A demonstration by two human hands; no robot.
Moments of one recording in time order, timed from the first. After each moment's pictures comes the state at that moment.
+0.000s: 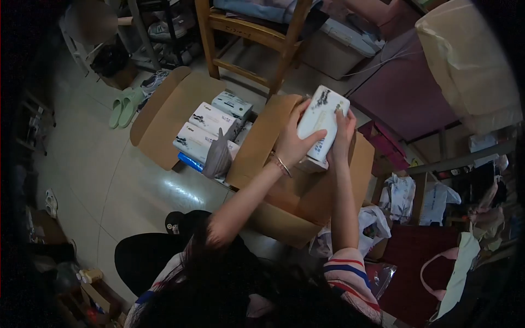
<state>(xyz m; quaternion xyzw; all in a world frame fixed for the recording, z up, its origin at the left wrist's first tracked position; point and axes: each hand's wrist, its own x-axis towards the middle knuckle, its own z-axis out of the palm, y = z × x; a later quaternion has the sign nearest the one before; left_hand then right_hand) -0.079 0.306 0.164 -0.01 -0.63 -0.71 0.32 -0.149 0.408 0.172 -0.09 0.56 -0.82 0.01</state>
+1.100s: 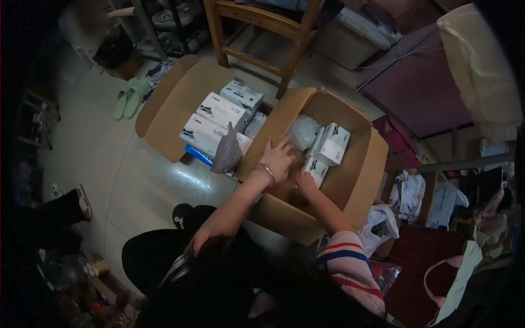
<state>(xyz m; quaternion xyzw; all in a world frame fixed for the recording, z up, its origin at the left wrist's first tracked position) -0.029 0.269 0.084 -0.09 -0.98 -0.12 -0.12 -0.076 0.455 -0.092 -0.38 0.86 0.21 0.25</state>
